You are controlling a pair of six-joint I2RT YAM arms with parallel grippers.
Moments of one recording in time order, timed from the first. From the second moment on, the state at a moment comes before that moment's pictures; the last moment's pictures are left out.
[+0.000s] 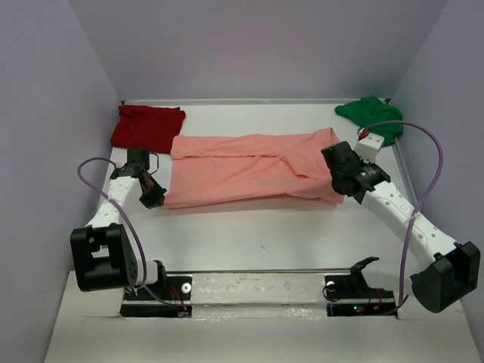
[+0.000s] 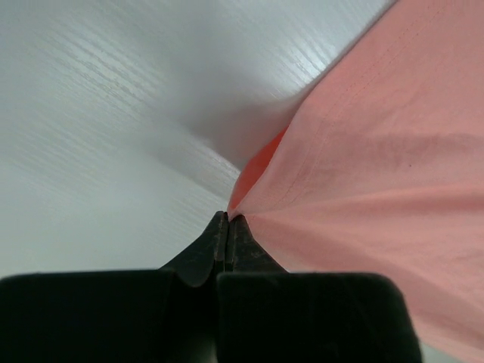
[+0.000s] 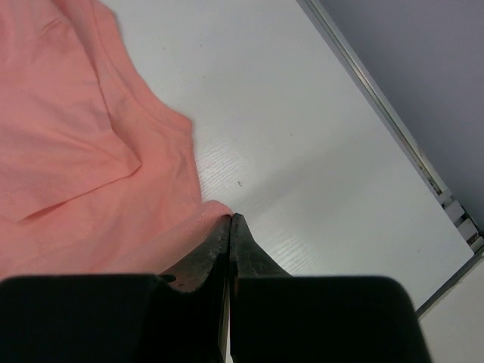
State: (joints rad) left arm 0.08 1.33 0.87 -0.75 -0.08 -0.66; right arm 0.45 1.18 1.05 -0.87 0.93 0.73
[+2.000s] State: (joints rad) left arm -0.09 1.70 1.35 -0.68 -0.27 -0.58; right arm 0.25 1.69 1.39 -0.53 0.85 0.21
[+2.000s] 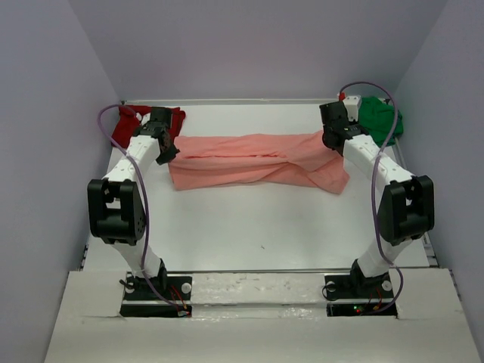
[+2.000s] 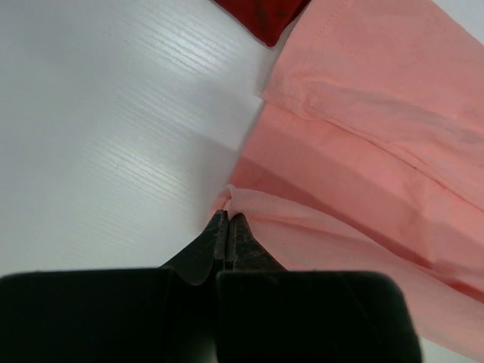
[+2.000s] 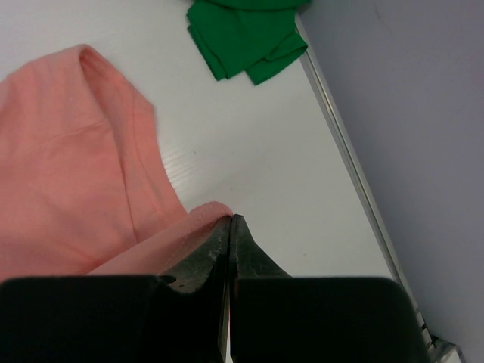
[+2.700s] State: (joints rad) left arm -0.11 1.87 1.53 -0.72 -0.29 -0.58; right arm 0.23 1.87 1.55 -0.49 0.68 0.06
